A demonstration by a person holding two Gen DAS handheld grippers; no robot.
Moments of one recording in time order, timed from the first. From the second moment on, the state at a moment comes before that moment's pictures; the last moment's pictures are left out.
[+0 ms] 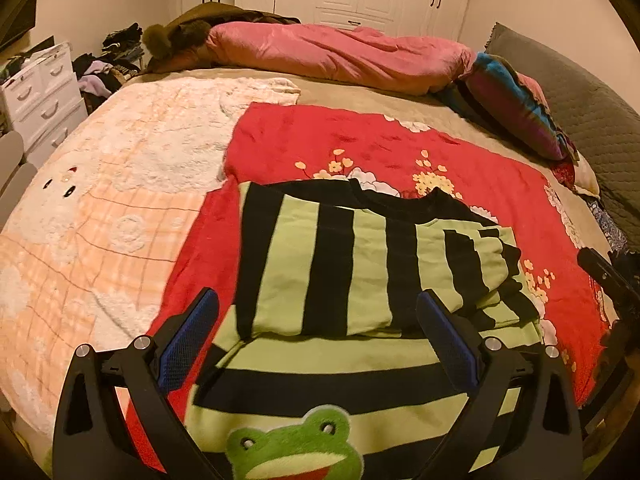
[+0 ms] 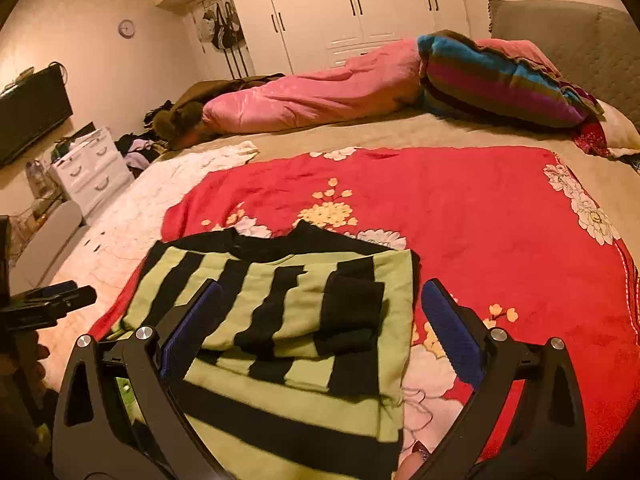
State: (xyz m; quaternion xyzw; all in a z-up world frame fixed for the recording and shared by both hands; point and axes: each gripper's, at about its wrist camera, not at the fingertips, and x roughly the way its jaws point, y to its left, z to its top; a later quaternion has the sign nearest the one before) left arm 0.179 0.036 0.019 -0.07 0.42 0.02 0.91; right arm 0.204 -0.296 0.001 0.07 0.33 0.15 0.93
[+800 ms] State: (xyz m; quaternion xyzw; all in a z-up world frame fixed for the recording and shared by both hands) left arm 0.102 0.092 0.043 -0.06 0.40 0.04 0.91; right arm 0.126 -0.287 0.027 0.03 0.34 0.15 0.93
